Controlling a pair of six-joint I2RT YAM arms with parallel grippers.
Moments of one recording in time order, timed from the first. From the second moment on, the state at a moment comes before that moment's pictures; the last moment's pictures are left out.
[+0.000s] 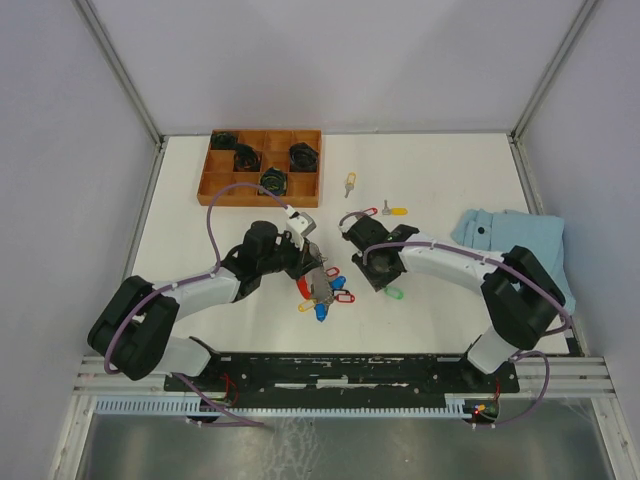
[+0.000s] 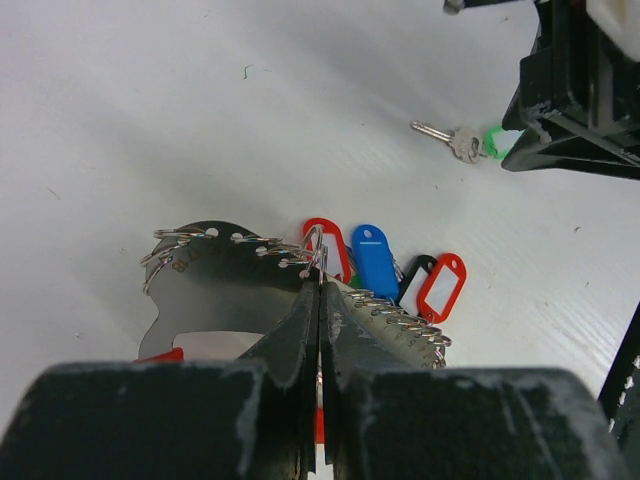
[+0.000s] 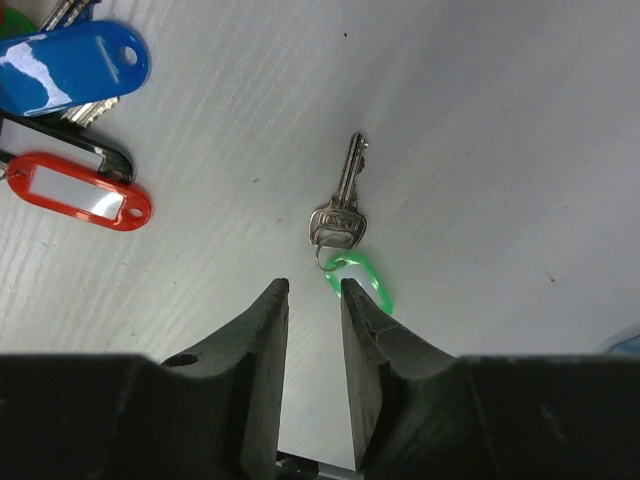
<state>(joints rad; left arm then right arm) -0.57 1.38 0.54 0.34 0.42 -0.05 0.79 1.60 1.03 -0.70 0.14 0.16</state>
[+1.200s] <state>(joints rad) -0.57 1.39 0.55 0.33 0.42 -0.04 0.82 1.75 1.07 -0.72 0.27 0.14</state>
